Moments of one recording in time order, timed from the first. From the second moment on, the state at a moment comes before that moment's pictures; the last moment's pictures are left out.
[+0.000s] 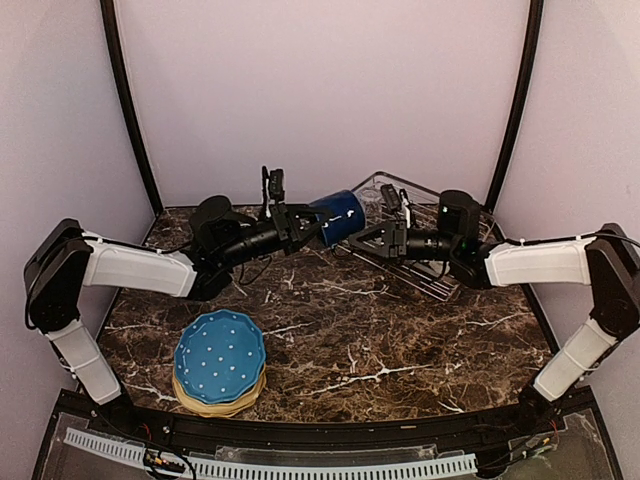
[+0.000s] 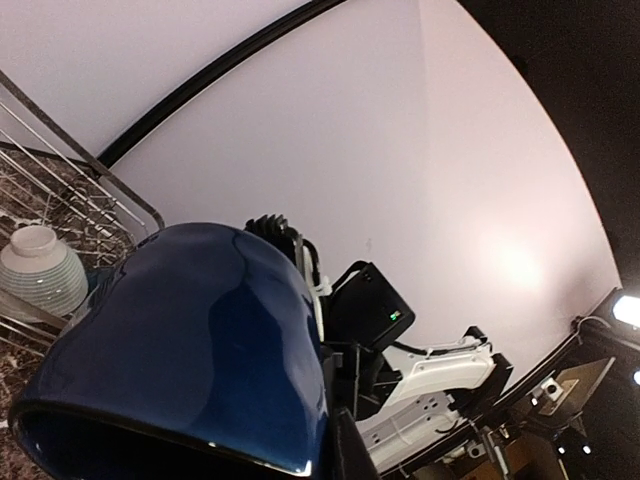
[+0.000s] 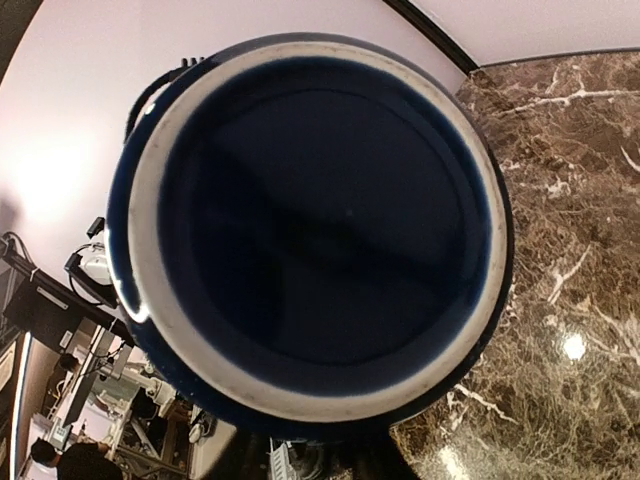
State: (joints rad) left arm -0.76 1.70 0.96 0.99 0.45 -1.10; right arm 0.60 1.56 0.88 0.61 -0.83 0.87
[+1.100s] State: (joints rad) left arm -1.22 1.90 1.53 -0.89 -0.11 -0.54; right arm 0.45 1.21 0.94 -0.25 0.07 0.24
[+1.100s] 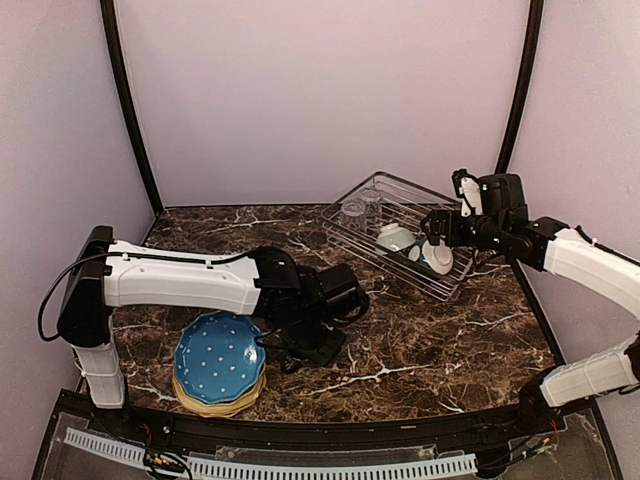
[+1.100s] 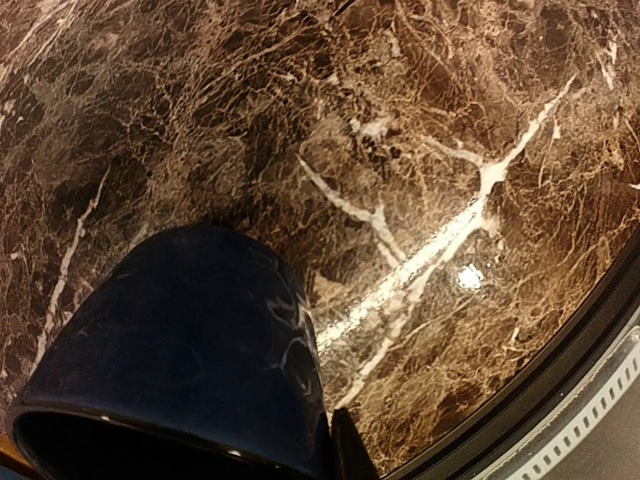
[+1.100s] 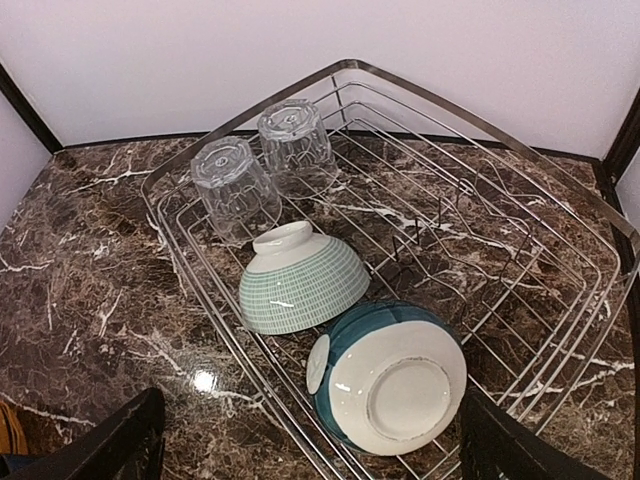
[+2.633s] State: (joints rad) left arm -1.24 1.32 1.21 -0.50 -0.30 -0.43; right arm 0.50 2.15 1.85 -0.44 -0.15 0.17
